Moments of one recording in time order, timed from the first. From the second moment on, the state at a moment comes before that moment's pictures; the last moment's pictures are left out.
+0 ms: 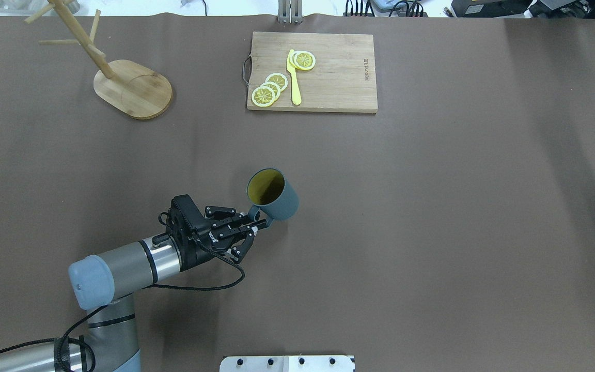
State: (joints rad) left arm -0.28 -1.95 -1.47 -3.13 -1.33 -0.59; right arm 1.48 -1.40 1.43 -1.46 2.30 0.12
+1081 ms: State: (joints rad) left arm -0.67 -1.97 -1.48 -3.12 -1.51 -1.22; right arm 1.48 -1.40 1.47 -1.46 2.28 0.13
